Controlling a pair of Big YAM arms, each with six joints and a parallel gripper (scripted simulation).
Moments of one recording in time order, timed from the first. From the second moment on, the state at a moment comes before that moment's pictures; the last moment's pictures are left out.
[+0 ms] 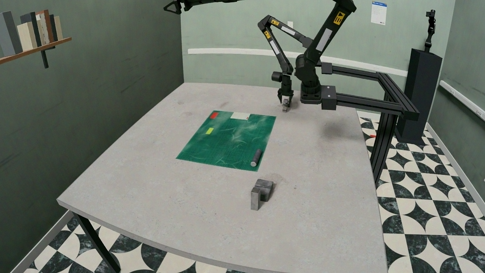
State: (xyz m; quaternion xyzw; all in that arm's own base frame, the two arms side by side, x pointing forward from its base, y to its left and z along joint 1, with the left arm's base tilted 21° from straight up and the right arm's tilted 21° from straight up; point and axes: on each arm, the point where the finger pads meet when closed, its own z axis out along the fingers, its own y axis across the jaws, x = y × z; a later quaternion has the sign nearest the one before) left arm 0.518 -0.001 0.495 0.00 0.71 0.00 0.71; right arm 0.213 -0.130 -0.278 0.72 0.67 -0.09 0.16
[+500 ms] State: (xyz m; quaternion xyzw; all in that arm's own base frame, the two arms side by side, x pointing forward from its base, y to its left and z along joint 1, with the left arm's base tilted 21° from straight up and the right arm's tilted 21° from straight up) left arm 0.518 -0.001 0.495 0.00 0.71 0.00 0.71; right arm 0.214 -0.140 -0.306 0.72 0.67 -0.09 0.16
